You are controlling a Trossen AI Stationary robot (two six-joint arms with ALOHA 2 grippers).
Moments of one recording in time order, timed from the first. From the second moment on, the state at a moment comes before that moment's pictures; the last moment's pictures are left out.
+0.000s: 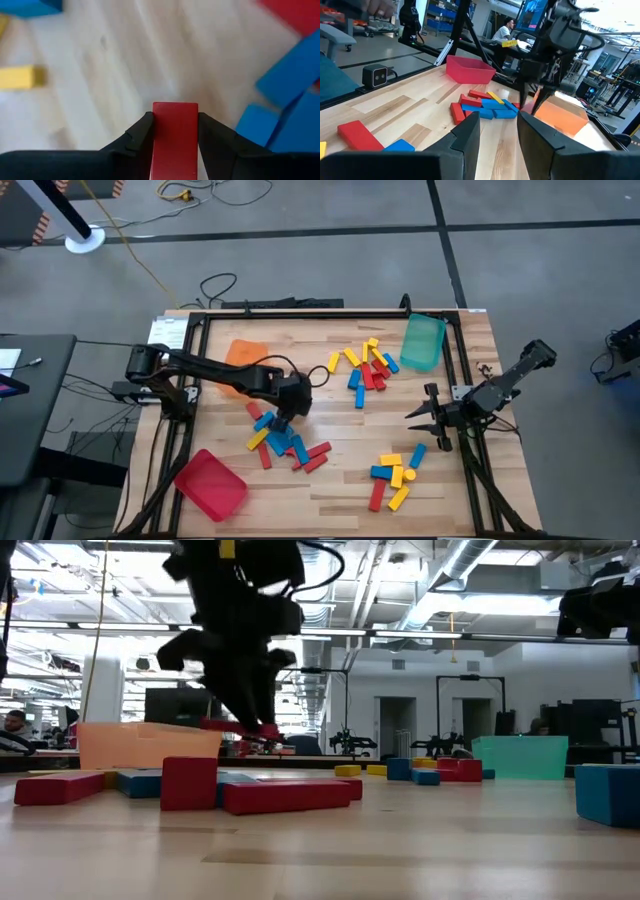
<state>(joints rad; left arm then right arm) -0.01 1.68 1.16 -0.61 -0.12 0.45 0.62 0.10 0.01 0.06 0.42 -0.31</state>
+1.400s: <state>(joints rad) 0.59 1.16 0.73 -0.52 -0.05 0.18 0.62 0.10 0.01 0.06 0.42 -0.31</state>
